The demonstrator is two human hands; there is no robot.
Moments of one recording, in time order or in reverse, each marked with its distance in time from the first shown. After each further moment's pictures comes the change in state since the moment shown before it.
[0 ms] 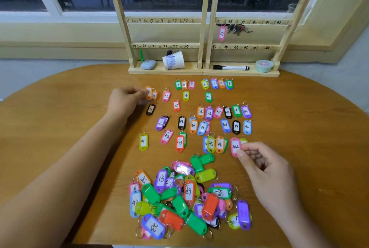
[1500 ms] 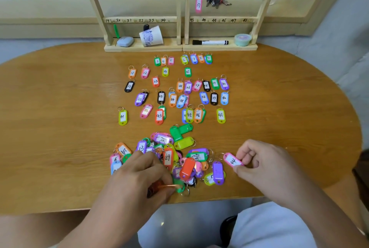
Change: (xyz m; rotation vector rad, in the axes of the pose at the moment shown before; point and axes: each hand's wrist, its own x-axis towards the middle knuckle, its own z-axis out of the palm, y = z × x) left_hand -0.268 -0.044 0.006 0.527 -0.383 0.674; right_hand -0.042 -0.012 -0.071 -0.416 -0.388 0.175
